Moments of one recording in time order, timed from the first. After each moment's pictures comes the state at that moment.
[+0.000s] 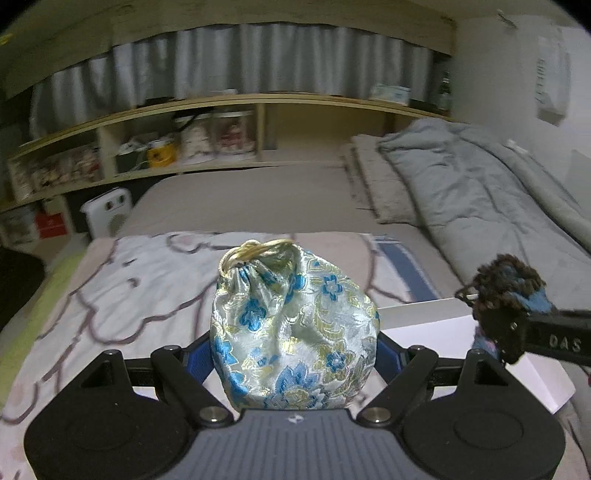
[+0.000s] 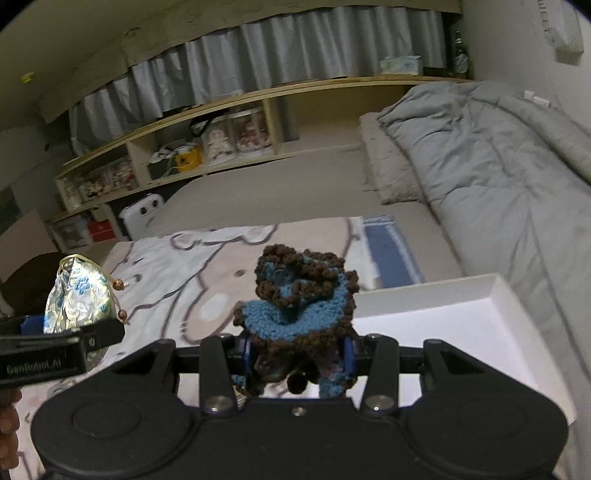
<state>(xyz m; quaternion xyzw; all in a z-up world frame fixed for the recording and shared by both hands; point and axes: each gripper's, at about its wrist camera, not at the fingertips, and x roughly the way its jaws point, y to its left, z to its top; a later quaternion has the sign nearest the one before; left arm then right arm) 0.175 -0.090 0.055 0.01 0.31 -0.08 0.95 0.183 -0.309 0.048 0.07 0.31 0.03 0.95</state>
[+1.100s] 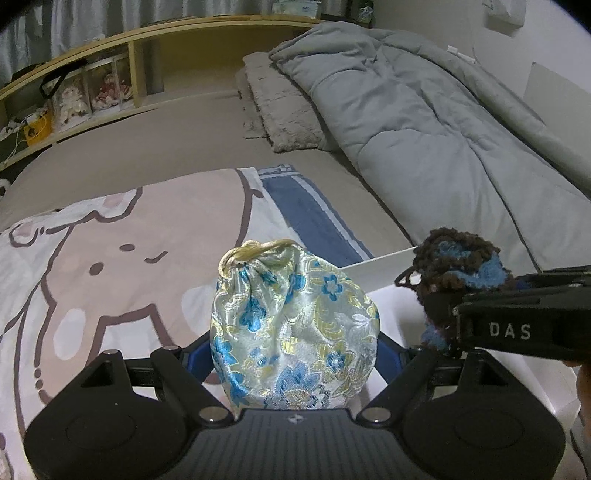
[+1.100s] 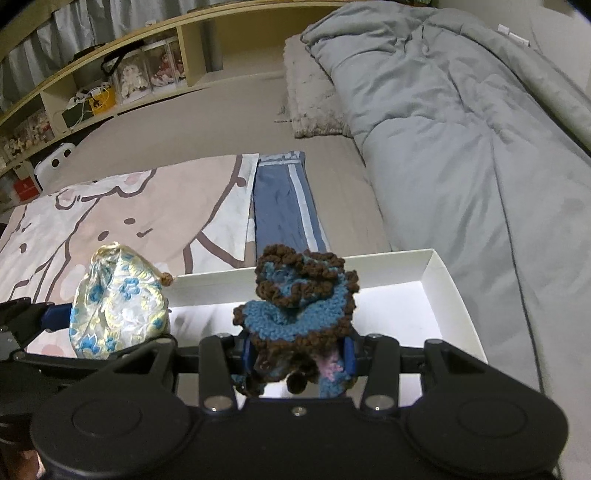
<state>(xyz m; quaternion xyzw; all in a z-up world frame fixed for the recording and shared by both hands) 0.298 -0.253 -0.053 0.06 0.39 -0.20 0.90 0.300 -0.412 -0.036 0.05 0.42 -0.04 0.90</state>
